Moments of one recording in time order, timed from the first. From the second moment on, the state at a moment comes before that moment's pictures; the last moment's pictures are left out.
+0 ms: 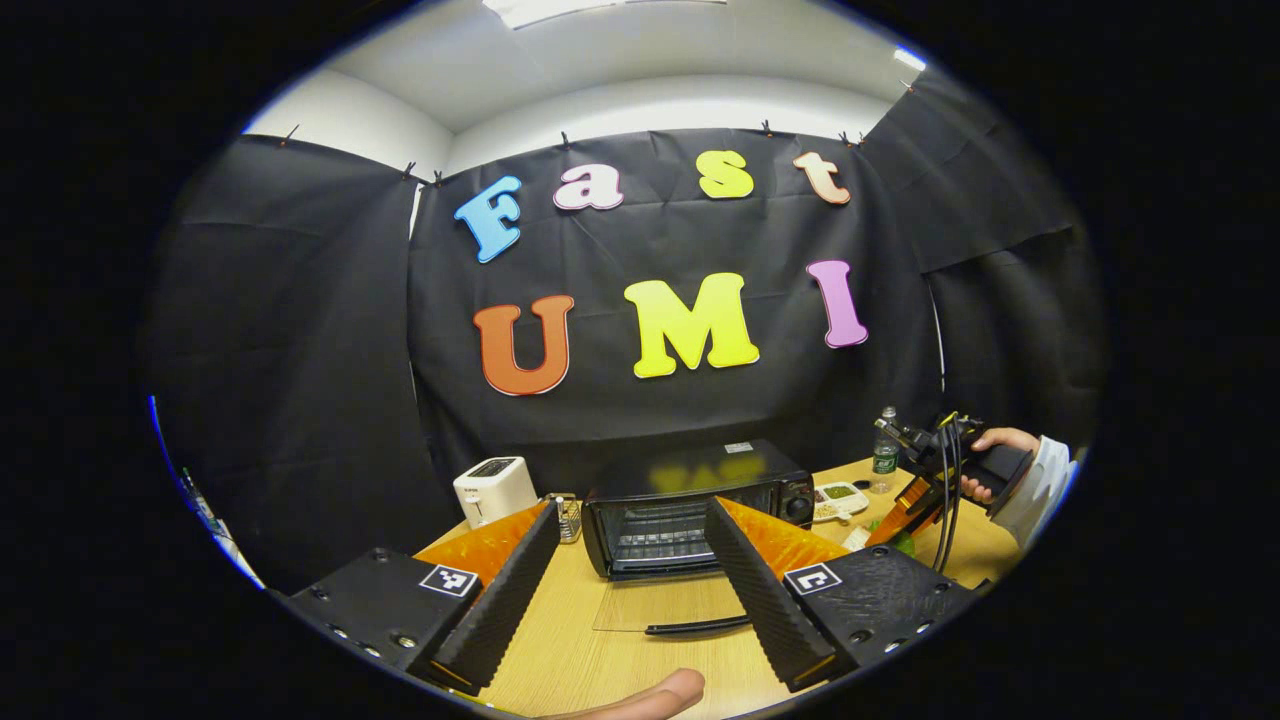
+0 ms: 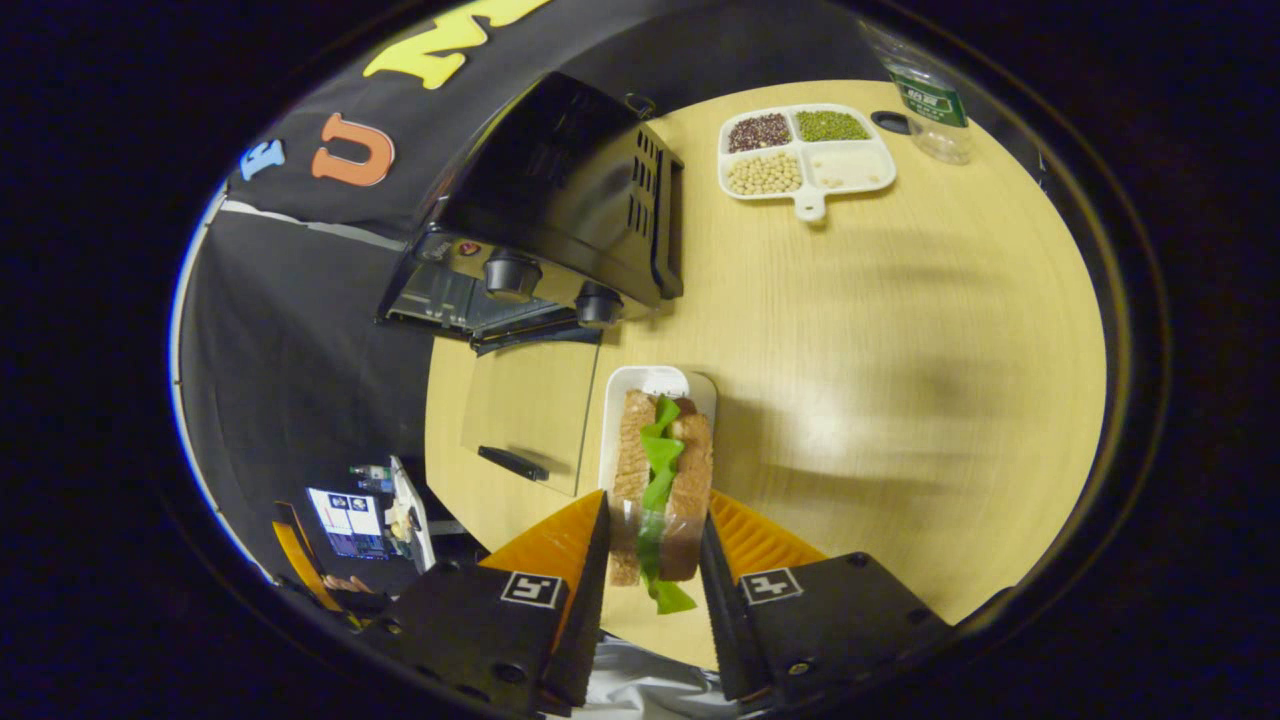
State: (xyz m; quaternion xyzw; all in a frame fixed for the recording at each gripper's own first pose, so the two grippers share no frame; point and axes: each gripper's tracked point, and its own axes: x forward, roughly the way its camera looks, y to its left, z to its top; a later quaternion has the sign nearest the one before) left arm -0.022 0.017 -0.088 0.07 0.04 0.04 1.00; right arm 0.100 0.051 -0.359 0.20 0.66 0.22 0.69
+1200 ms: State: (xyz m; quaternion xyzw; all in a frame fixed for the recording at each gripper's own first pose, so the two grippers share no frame) left arm -0.060 0.038 -0.084 0.01 0.02 0.02 1.00; right arm 0.085 0.202 -0.274 0.43 0.40 0.19 0.78
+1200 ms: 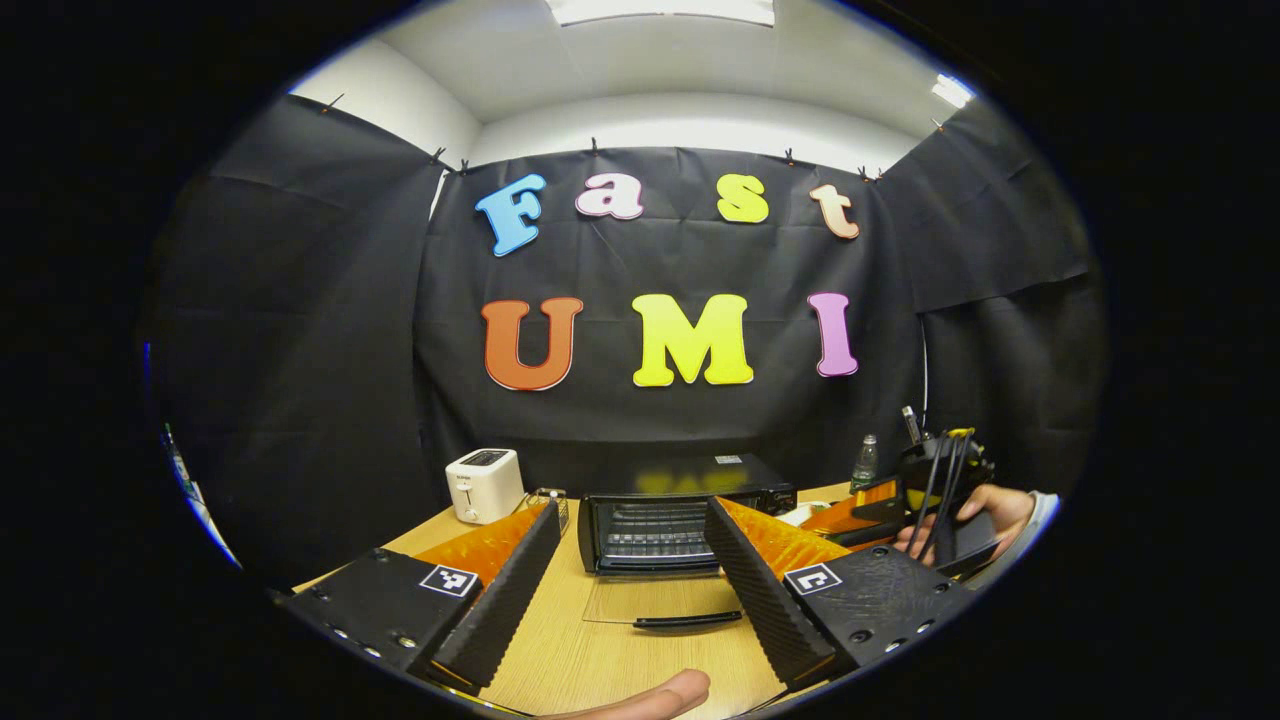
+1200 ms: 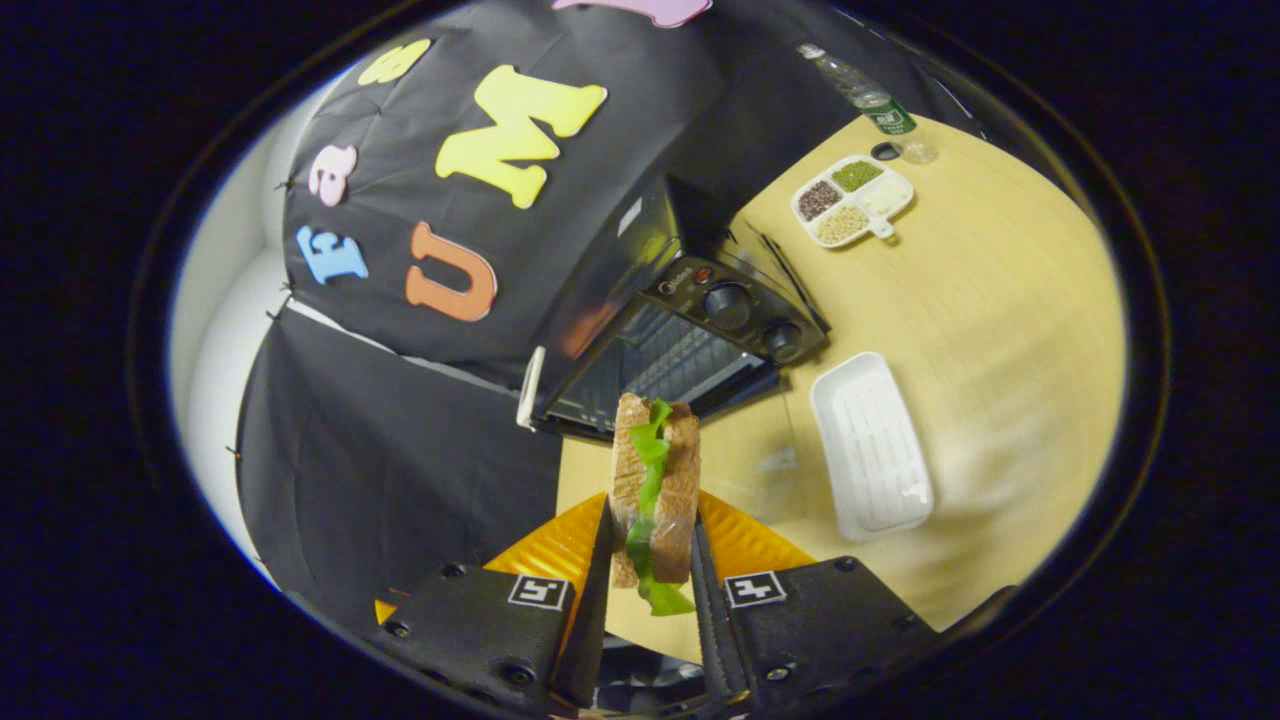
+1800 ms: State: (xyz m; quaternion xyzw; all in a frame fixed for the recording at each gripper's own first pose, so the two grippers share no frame) left arm -0.083 0.101 -0.110 0.00 0.02 0.04 1.00; right arm 0.199 0.306 -0.351 0.56 0.22 0.06 0.79
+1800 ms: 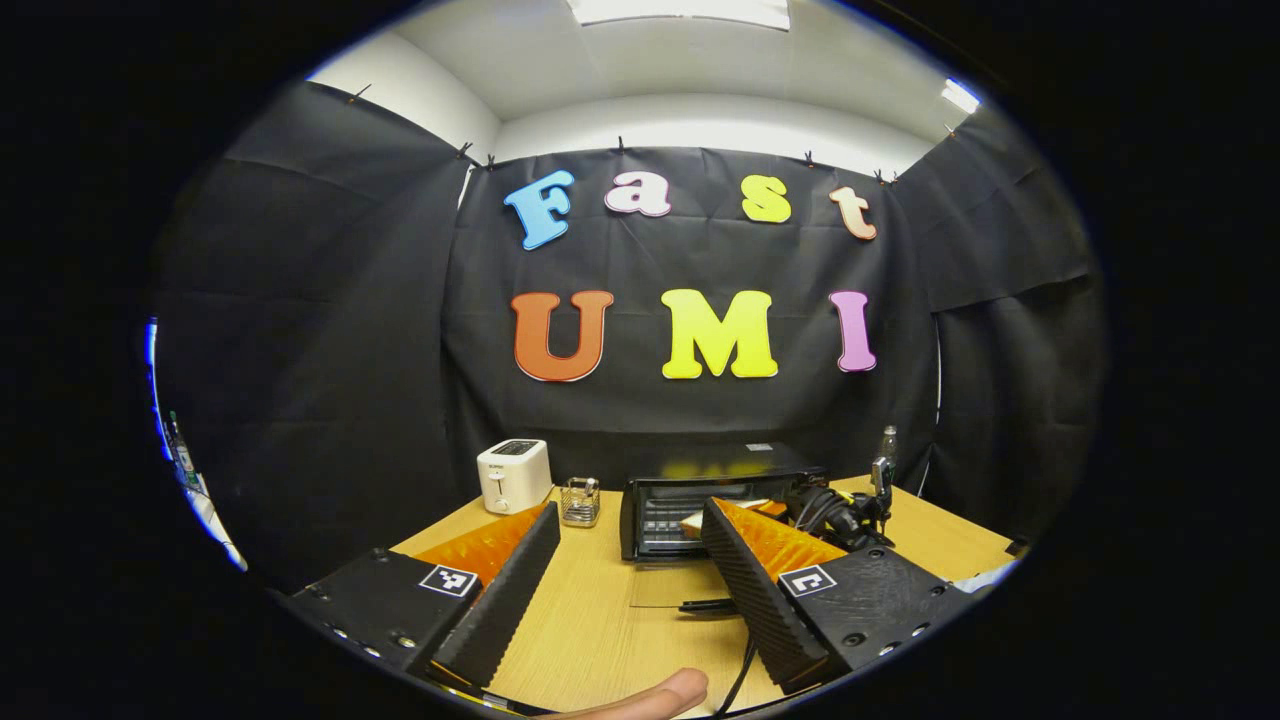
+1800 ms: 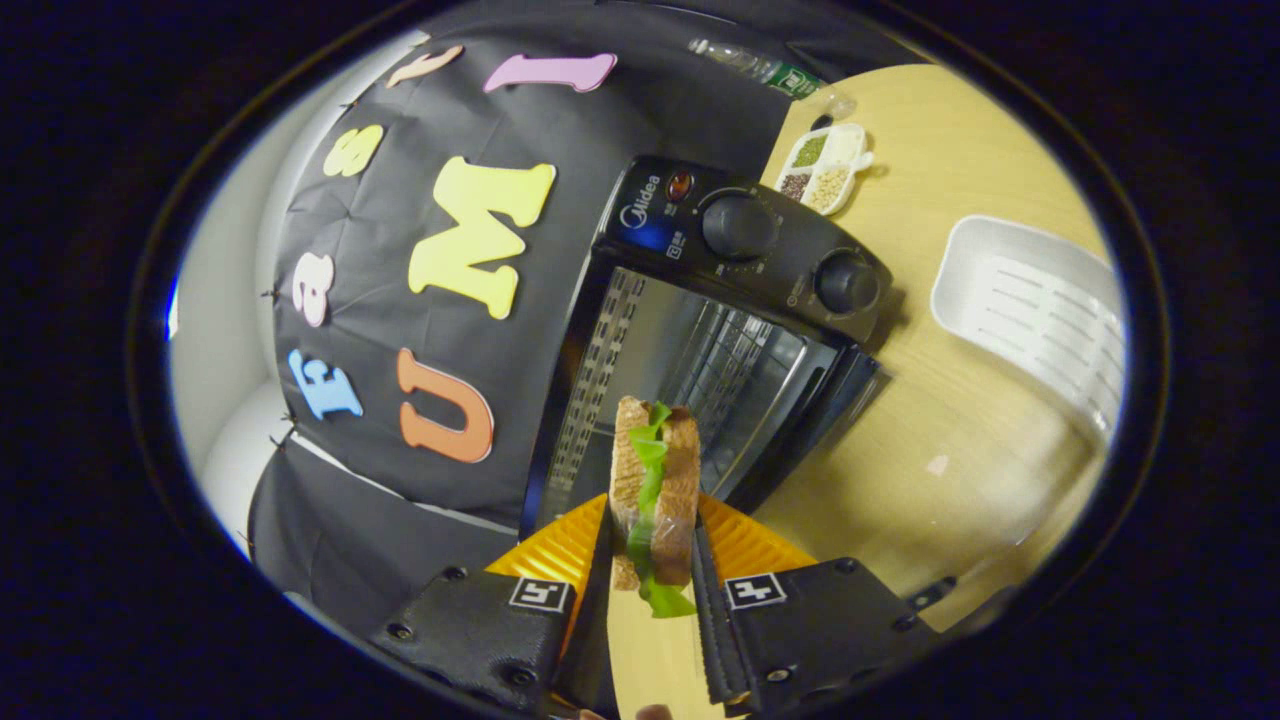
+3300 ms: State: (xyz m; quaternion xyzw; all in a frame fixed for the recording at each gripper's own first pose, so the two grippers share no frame) left arm -0.087 0.104 -0.138 -0.05 0.06 -0.01 1.00; right arm 0.299 0.310 -0.393 0.32 0.17 0.02 0.93
